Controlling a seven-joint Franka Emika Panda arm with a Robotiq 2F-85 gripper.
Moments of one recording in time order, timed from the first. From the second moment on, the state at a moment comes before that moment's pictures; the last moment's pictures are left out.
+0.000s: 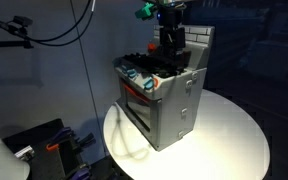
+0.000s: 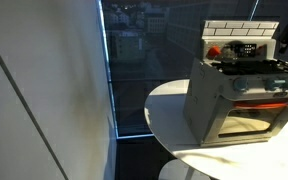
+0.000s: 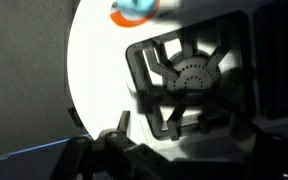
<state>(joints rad) -0.09 0.05 -0.10 -1.97 -0.08 2.10 0.30</state>
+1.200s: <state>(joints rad) -0.09 -0.27 -0.10 -1.99 -0.06 1.68 0.07</state>
